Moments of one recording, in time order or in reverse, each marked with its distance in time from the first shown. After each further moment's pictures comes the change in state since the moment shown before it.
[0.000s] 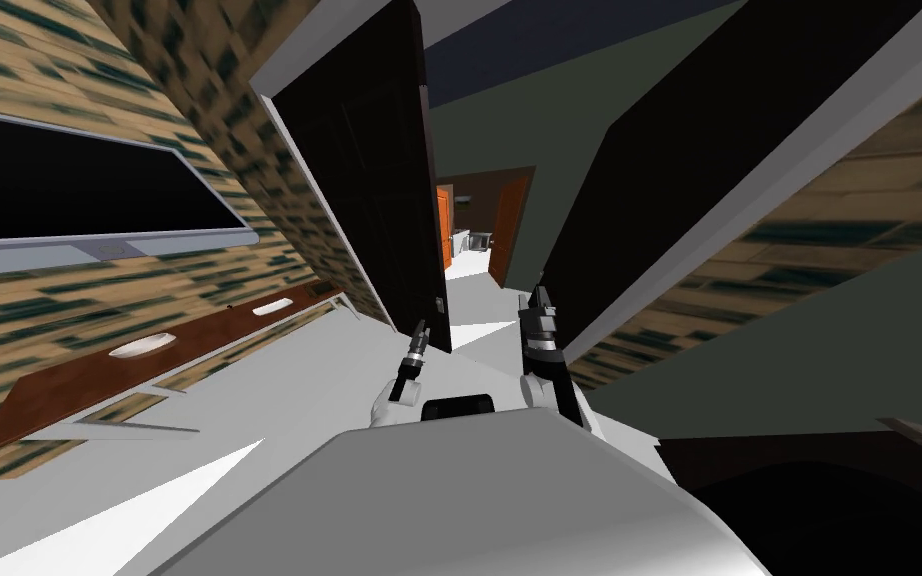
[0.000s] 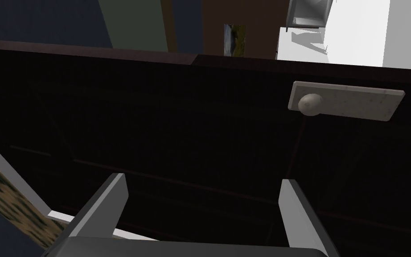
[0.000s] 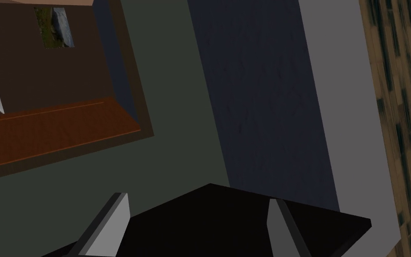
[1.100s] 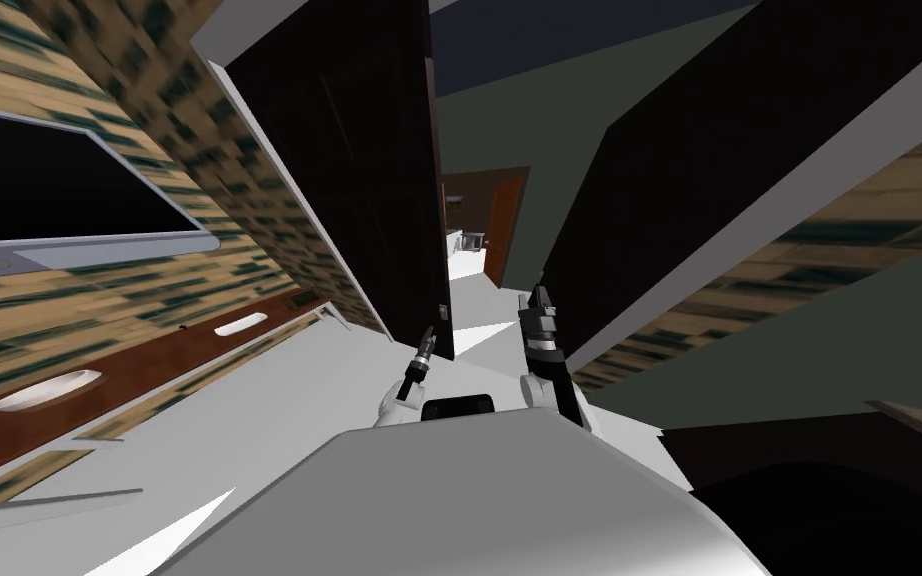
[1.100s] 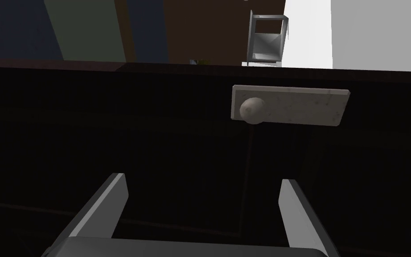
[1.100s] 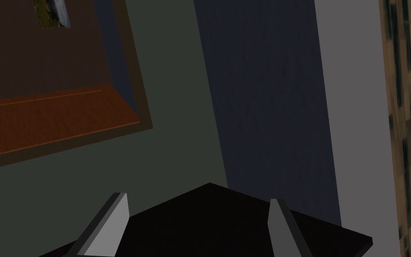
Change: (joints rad) arm -0.114 -0.019 -0.035 0.288 -0.024 -0.052 0.002
